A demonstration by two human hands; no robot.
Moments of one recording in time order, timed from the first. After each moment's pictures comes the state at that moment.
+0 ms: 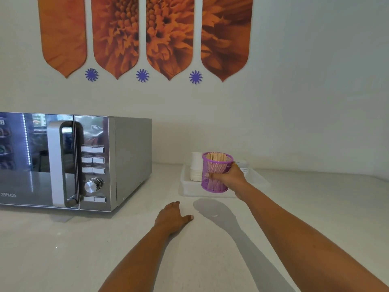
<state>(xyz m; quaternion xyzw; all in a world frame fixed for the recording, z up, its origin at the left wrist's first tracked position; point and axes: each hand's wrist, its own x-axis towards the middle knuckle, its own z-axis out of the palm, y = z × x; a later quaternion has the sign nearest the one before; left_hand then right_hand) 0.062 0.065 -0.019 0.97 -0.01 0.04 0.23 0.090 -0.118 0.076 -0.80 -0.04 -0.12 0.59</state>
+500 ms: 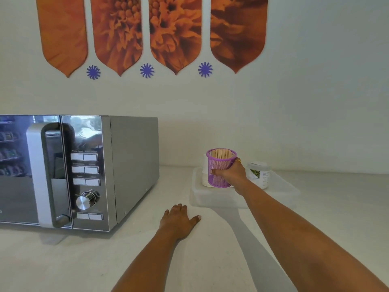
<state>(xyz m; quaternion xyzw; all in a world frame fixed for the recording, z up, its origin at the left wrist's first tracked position) 0.132 0.086 -0.023 0.99 0.00 0.03 0.12 0.195 -0.083 0.072 -0.80 -0.01 -0.15 0.58</state>
